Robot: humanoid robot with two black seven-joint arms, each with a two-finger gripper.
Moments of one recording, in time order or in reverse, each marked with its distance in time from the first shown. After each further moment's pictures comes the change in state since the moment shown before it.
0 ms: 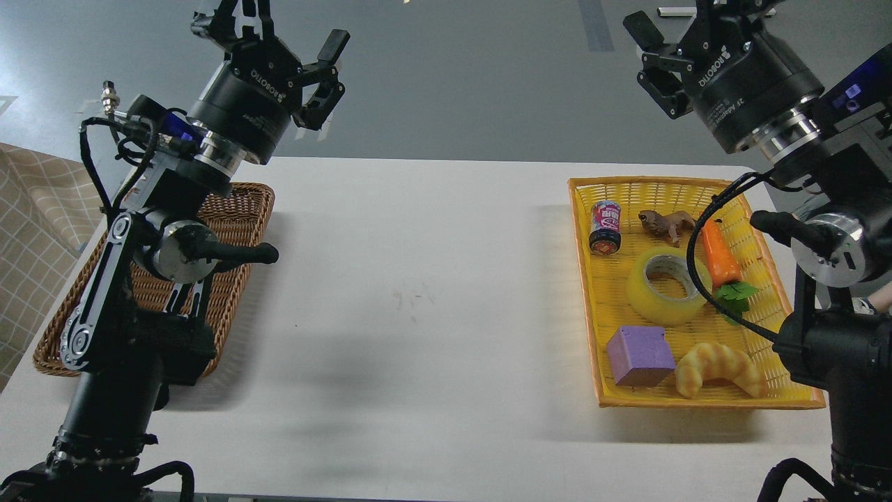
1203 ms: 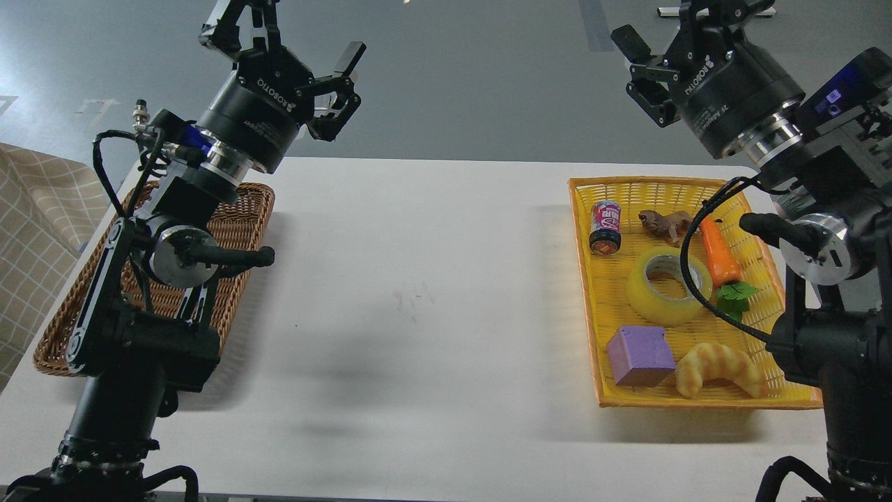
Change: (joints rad) left arm 0.014 -0.012 -0.007 0.009 -0.132 -0.044 0.041; right arm 0.008 0.000 -0.025 -0.047 -0.001 0.015 0.005
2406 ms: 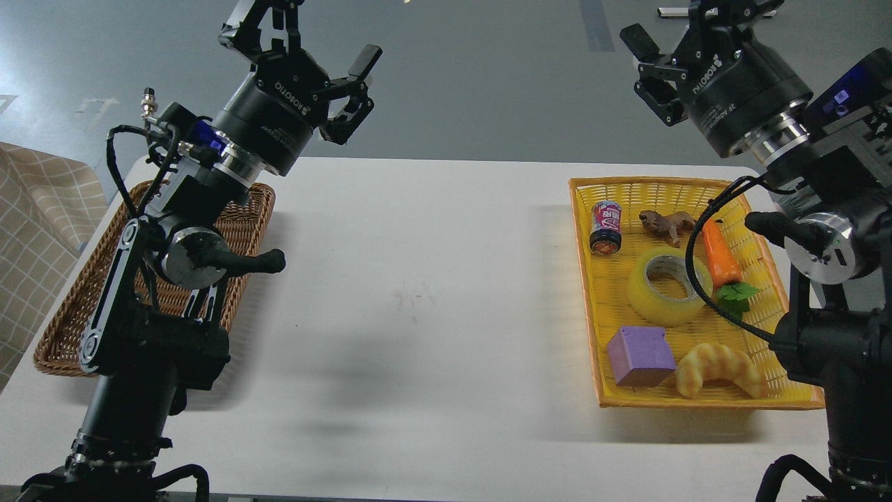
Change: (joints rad) left arm -0.007 -0.037 -0.005 0.006 0.068 -0.066 0.007; right arm 0.000 0.000 0.011 -0.011 -0.010 0.011 0.004
